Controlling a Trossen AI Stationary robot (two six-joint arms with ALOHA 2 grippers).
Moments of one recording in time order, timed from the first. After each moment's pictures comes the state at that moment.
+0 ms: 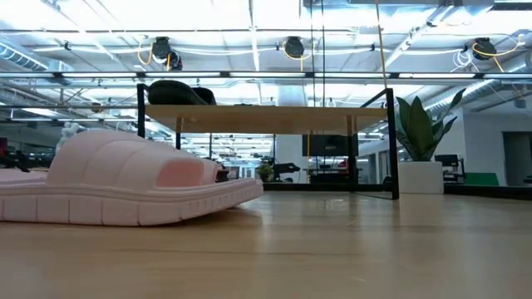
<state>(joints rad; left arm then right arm) -0.40 1.68 1.56 -0.06 -0.85 -0.95 0.74 1.09 0.65 1.42 0.68 -1.34</state>
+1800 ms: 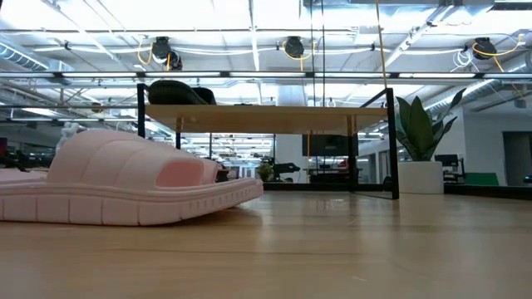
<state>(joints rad) -0.20 1.70 1.56 0.65 -0.71 -0.56 0.13 1.09 0.72 1.10 0.39 0.21</state>
